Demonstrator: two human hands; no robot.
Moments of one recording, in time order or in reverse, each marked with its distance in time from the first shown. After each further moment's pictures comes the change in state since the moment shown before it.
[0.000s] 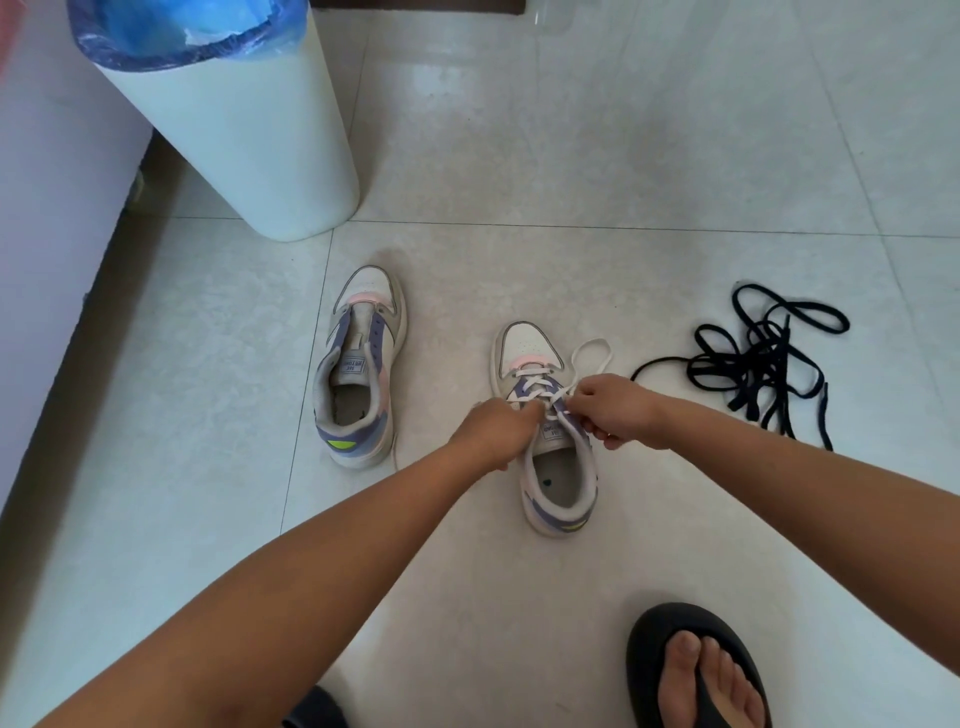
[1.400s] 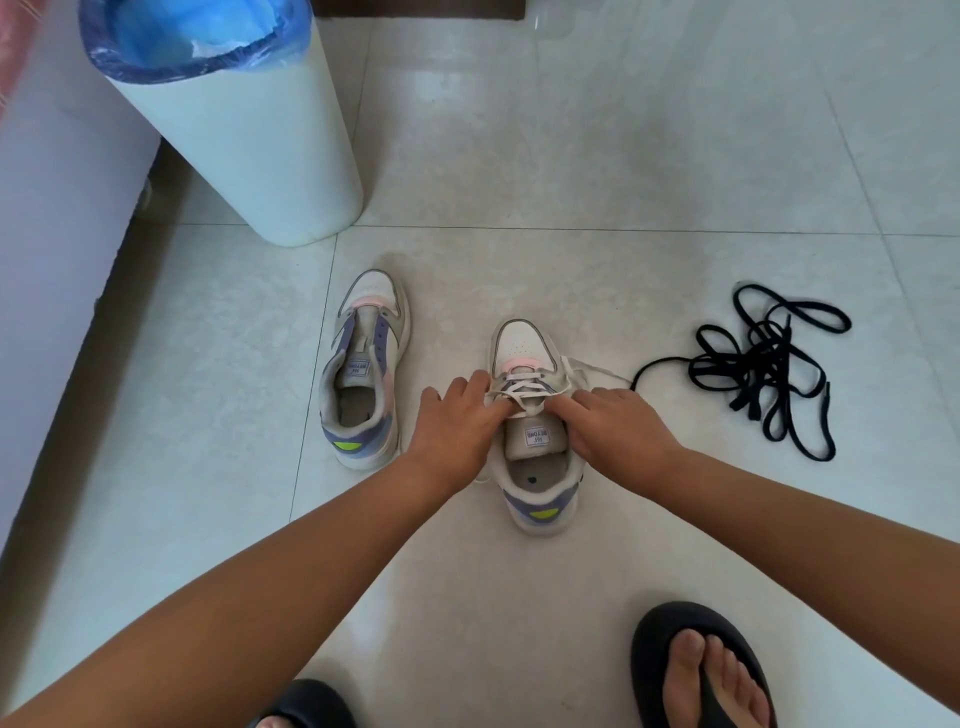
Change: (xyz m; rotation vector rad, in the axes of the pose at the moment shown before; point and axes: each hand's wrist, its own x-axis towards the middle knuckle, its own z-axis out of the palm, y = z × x) left_hand -0.002 -0.037 -0.024 1.051 0.514 0.692; right_hand -0.014 0.025 0.025 -1.065 0.554 -0.699
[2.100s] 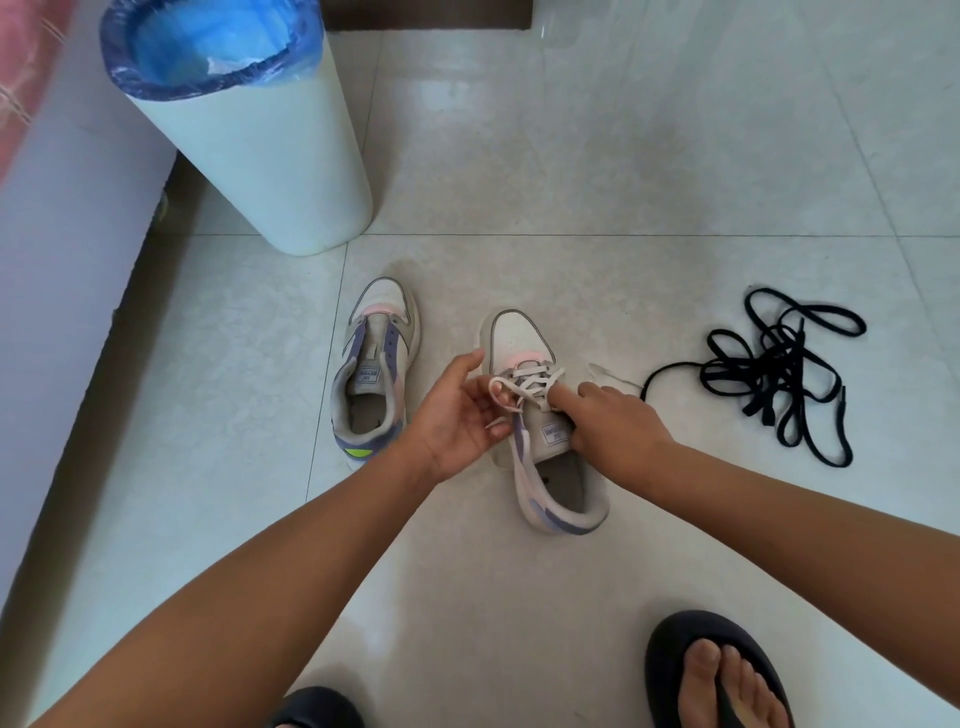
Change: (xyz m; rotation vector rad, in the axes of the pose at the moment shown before) left_hand 0.013 -0.008 -0.031 -2.229 -0.223 -0.831; right_hand 0.019 -0.017 -0.025 0.163 -0.251 0.235
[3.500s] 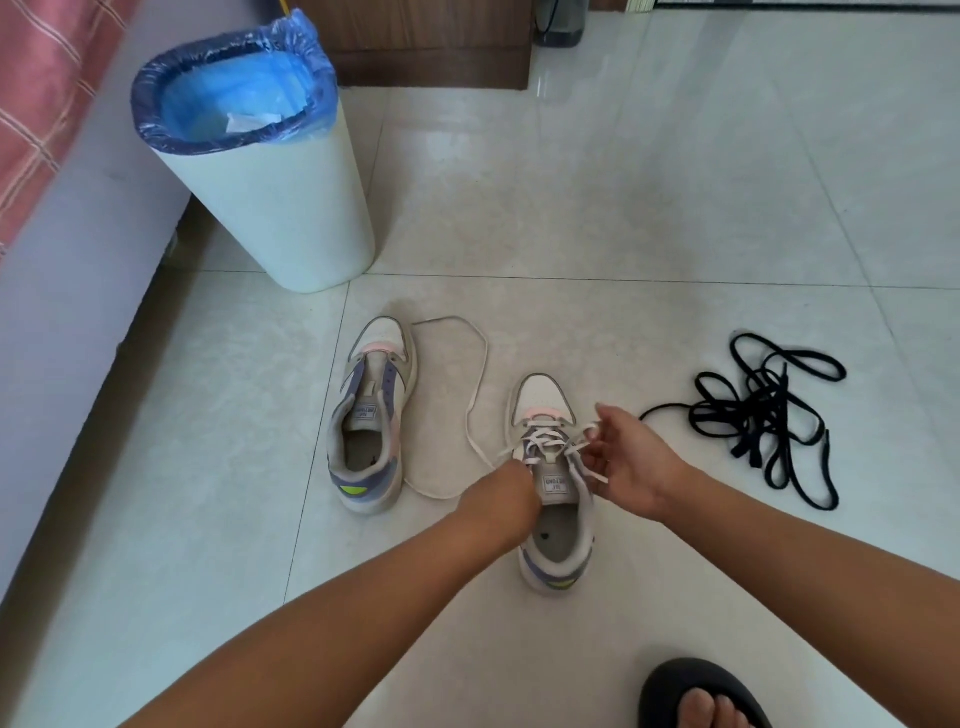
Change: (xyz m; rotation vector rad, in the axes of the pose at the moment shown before) left_hand 0.003 -0.052 0.025 1.739 0.173 0.095; right_hand 0.006 0.020 -0.005 1.864 -0.198 0.763
